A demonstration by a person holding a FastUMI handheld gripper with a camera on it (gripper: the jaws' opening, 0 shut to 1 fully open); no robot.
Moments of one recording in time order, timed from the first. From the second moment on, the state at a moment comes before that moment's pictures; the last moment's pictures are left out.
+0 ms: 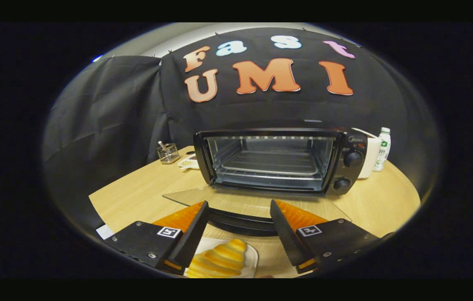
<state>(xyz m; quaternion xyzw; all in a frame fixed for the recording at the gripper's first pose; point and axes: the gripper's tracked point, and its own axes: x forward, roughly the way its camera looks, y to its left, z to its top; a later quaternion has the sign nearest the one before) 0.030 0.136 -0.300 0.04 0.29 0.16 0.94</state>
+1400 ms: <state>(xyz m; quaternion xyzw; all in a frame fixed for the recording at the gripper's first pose) 0.007 0.113 -0.321 0.04 0.32 0.11 0.94</state>
